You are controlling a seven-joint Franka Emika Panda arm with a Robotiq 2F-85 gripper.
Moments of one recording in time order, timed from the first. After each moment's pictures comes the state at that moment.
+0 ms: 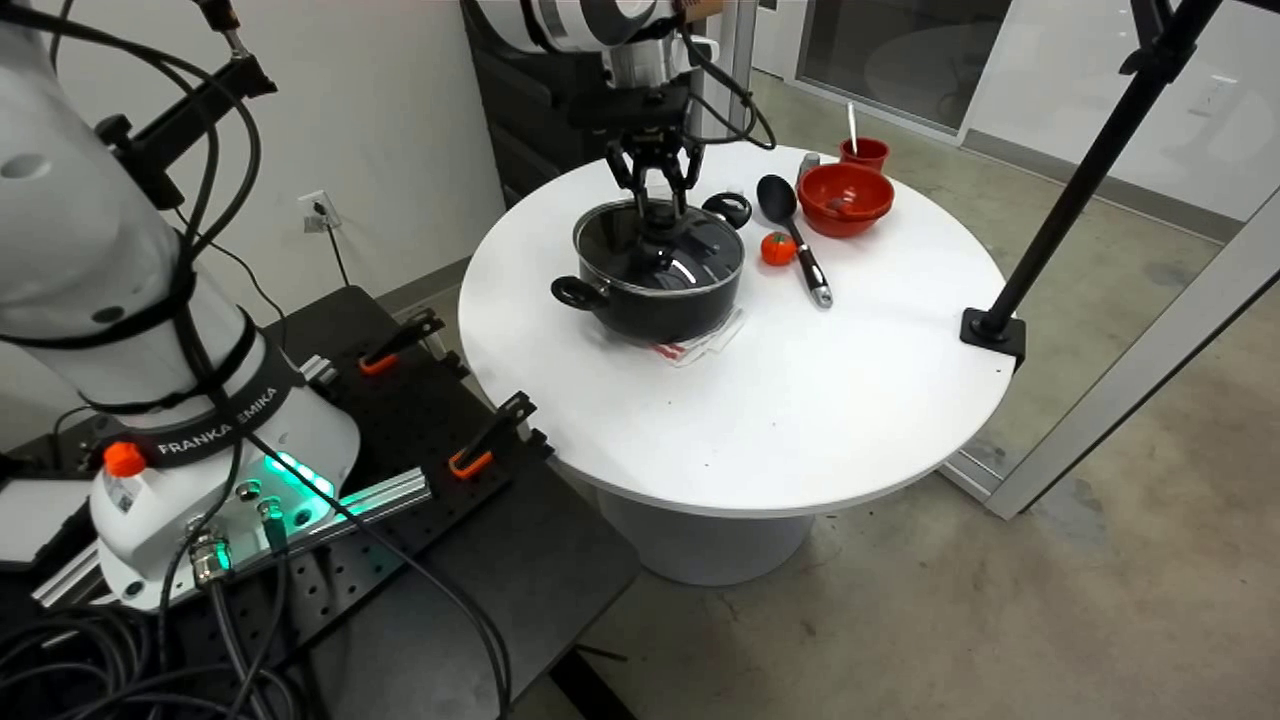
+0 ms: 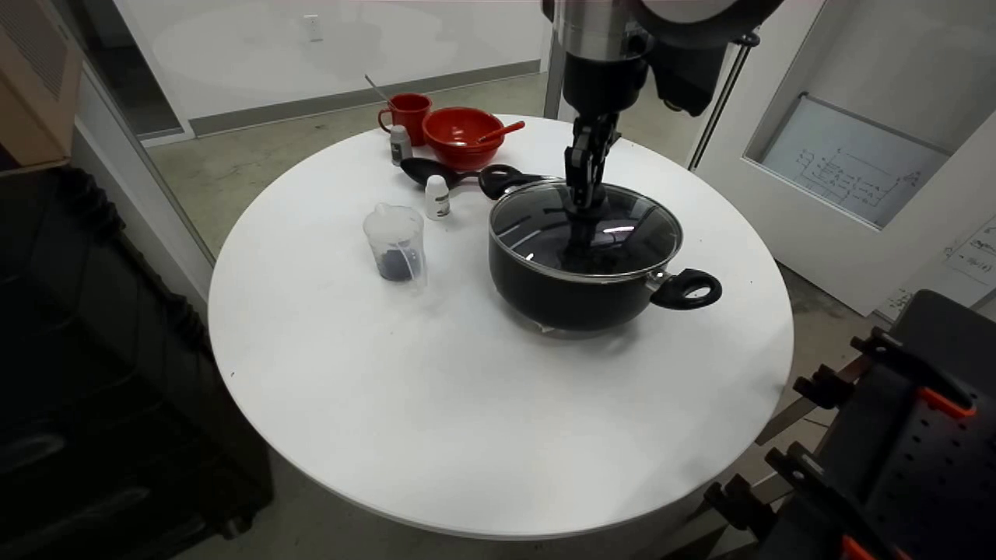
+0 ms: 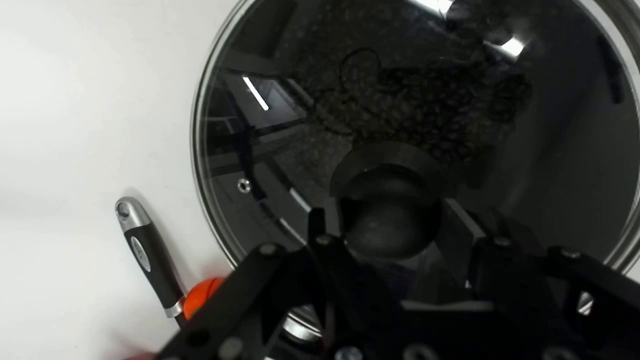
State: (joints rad) arm 0.01 0.35 -0.02 -2.27 -0.34 2.62 -0.16
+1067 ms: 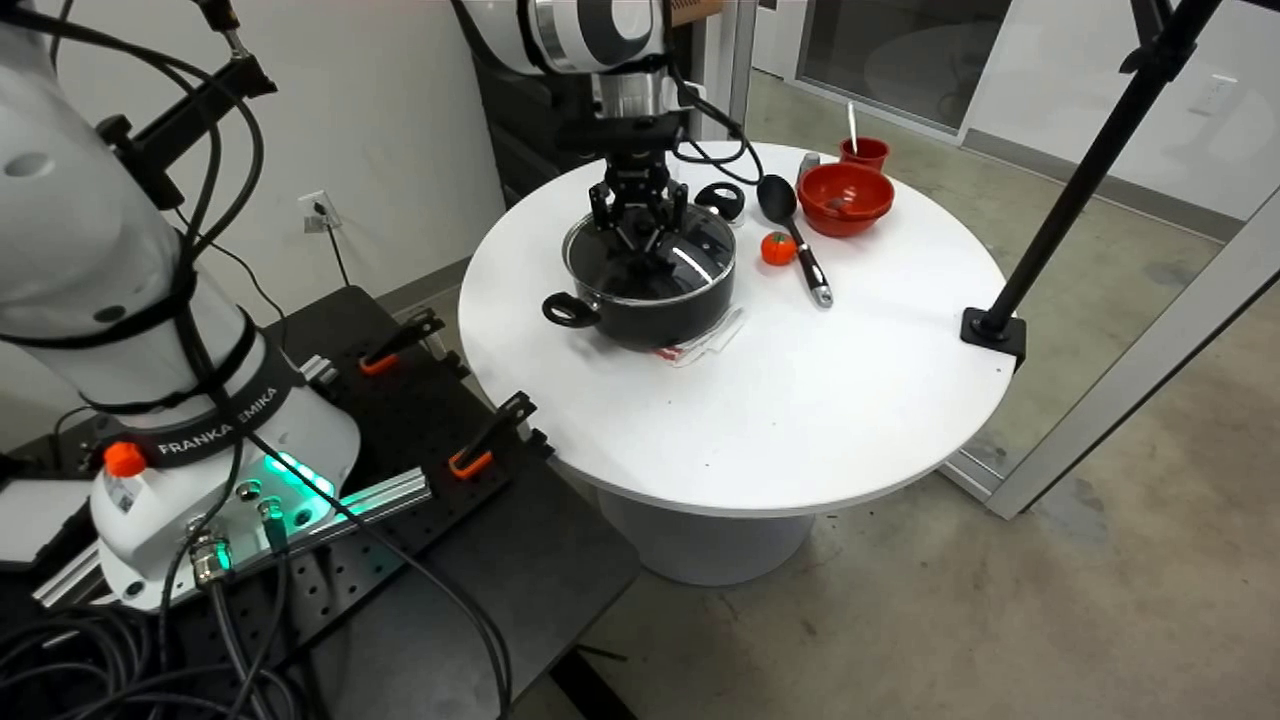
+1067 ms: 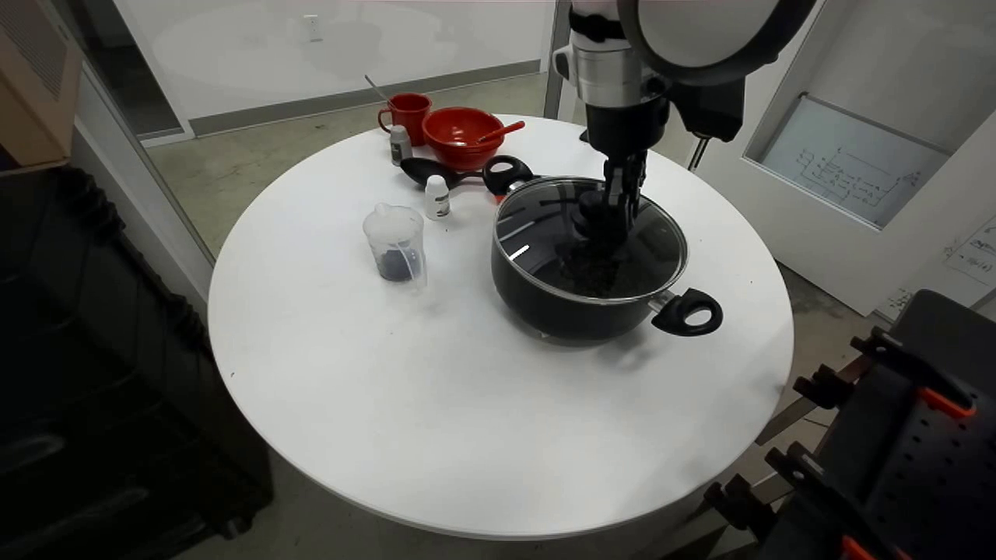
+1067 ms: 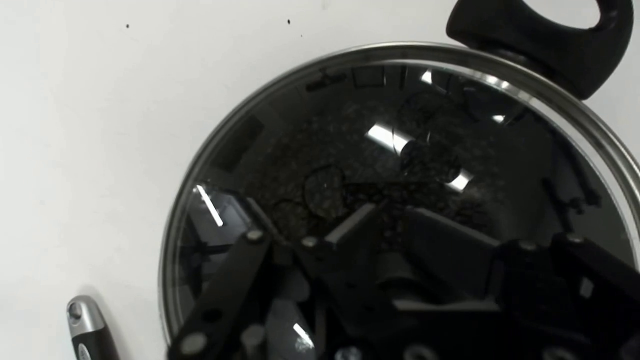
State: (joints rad) arm 0.02 0.38 -0.03 -2.29 -0.37 2.47 -0.17
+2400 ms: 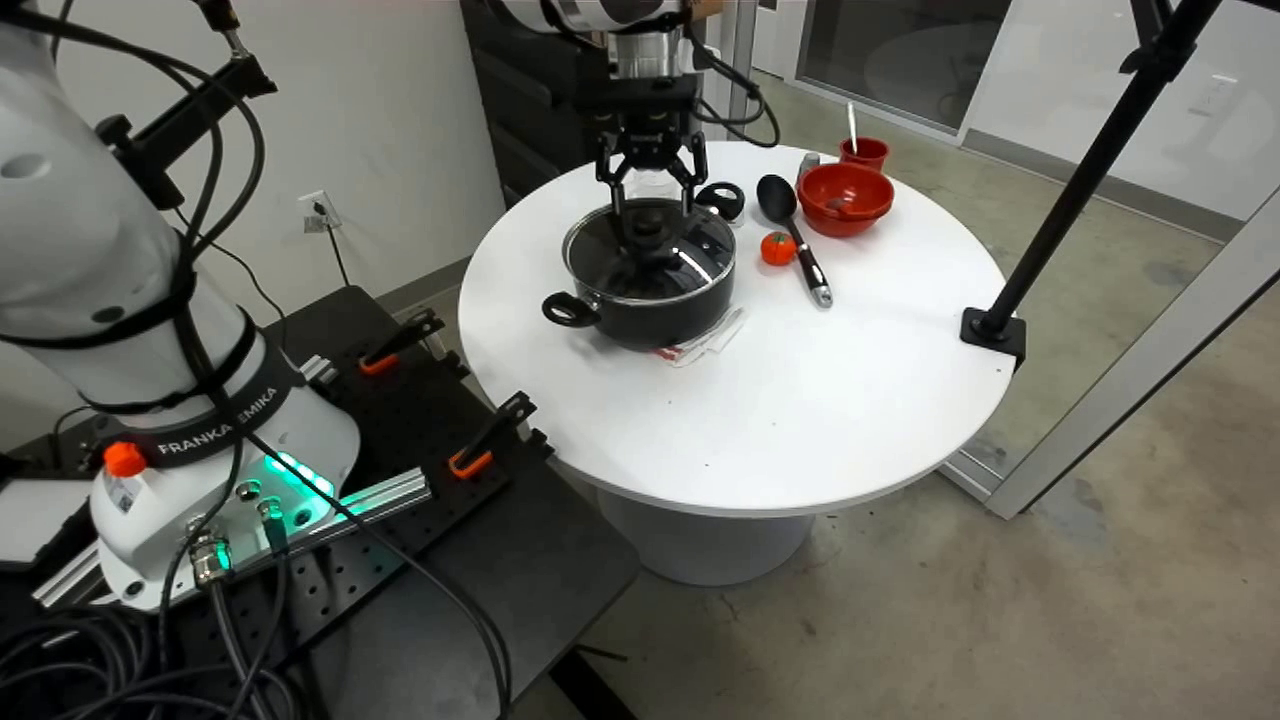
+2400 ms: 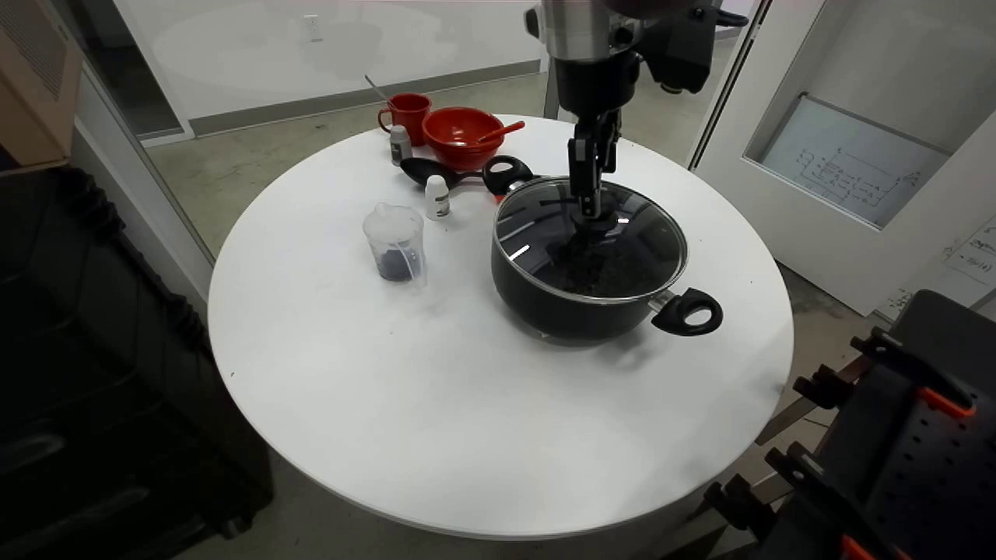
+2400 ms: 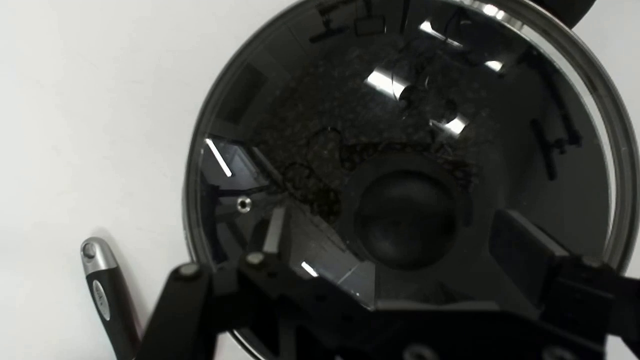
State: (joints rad) arm 0.01 0.39 0.01 -2.16 -0.30 2.37 -0.24
